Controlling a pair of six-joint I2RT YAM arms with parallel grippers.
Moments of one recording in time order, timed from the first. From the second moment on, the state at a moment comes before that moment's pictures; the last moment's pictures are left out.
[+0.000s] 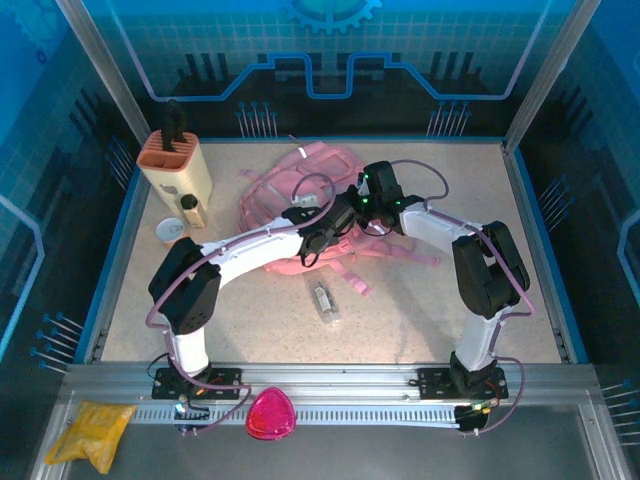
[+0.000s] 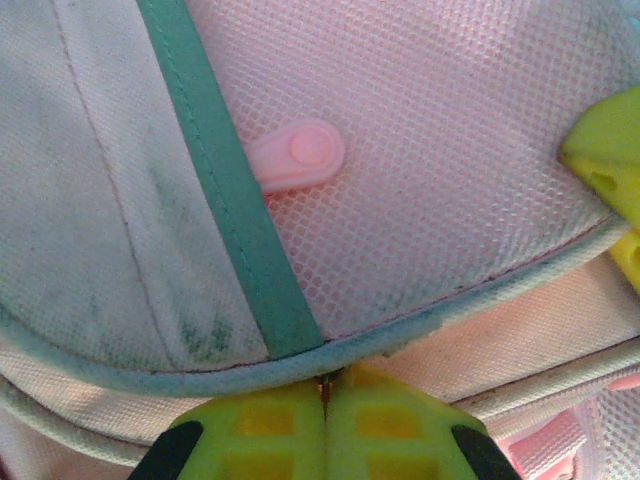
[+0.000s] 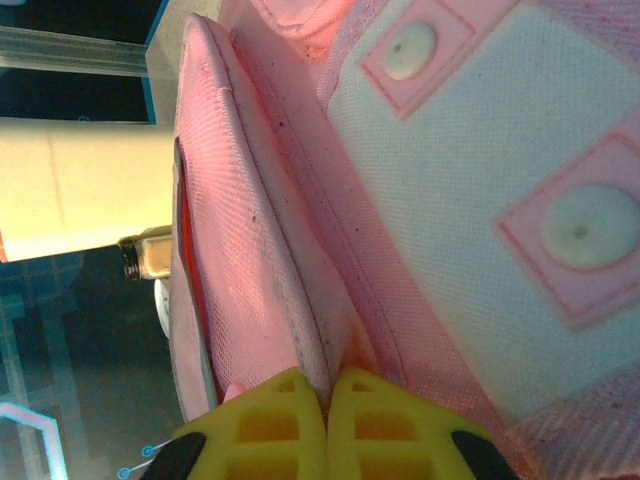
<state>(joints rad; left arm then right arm) -0.77 1.83 1.40 -0.73 -0.48 -1.02 0.45 1.84 1.24 -0.09 -0.45 1.05</state>
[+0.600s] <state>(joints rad) -0.62 1.62 1.18 -0.55 -0.22 -0.55 0.38 1.82 1.31 -0.26 -0.46 0.87</state>
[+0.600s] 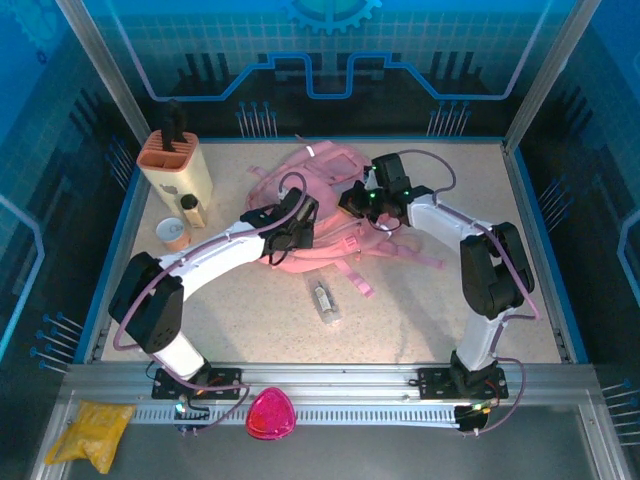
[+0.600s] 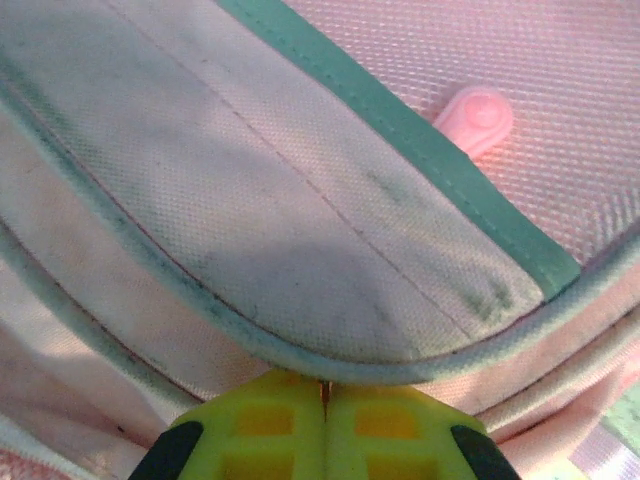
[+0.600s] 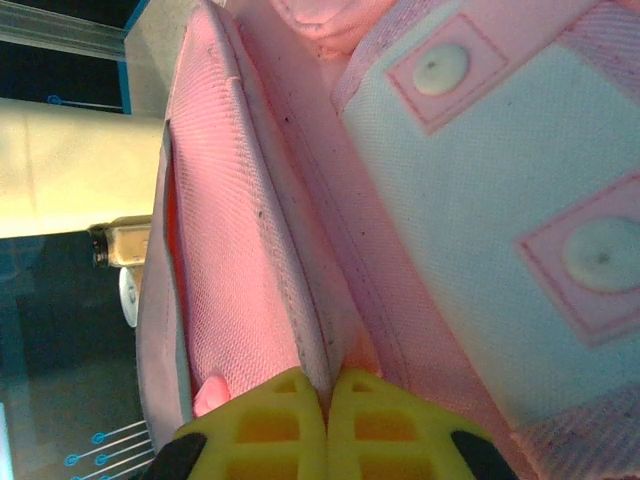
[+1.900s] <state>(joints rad) -0.75 1.85 1.44 -0.52 -0.08 -0.44 0.29 1.67 1.06 -0.19 -0.55 0.99</state>
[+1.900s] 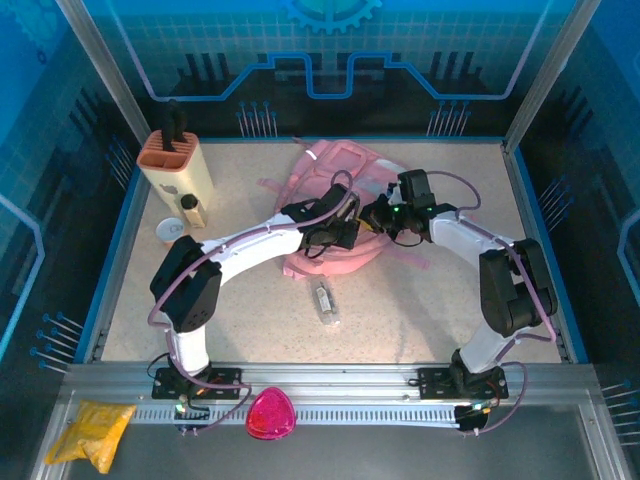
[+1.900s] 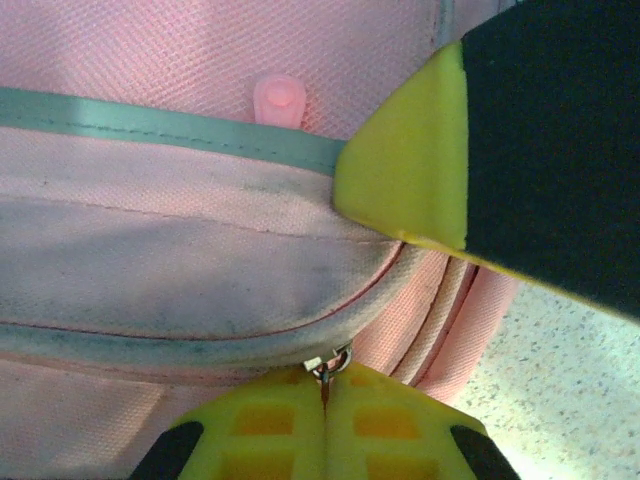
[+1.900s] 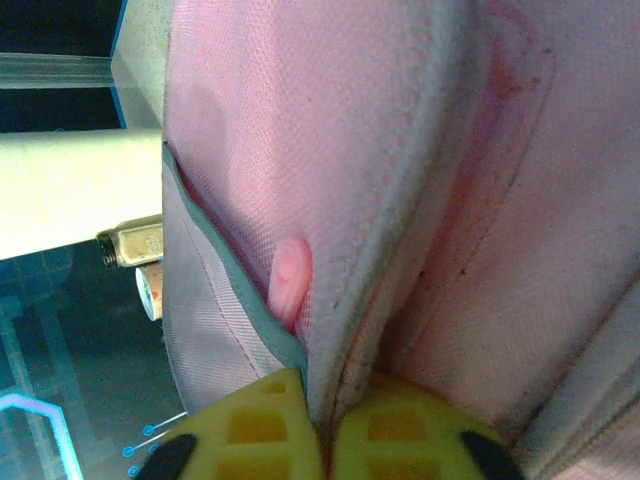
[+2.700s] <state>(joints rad) -0.71 1.83 1.40 -0.44 -0.06 -0.31 0.06 1.81 1.40 -0.53 -0.50 0.59</state>
